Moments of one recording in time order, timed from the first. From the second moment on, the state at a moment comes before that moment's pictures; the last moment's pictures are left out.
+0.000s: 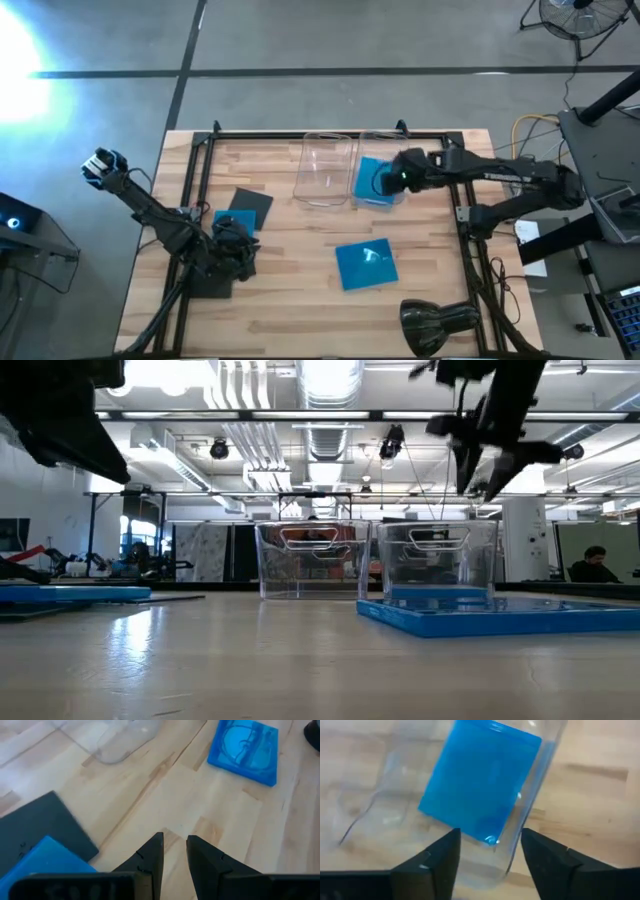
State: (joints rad) left arm -0.67 1.09 0.71 -0.65 -0.69 -1.10; right arm -0.18 1.23 1.04 -1.02 0.28 1.15
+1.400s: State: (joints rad) left arm -0.40 1.49 0.60 0.03 -0.04 -0.68; right arm 0.37 1.65 0.88 -0.13 0.16 1.27
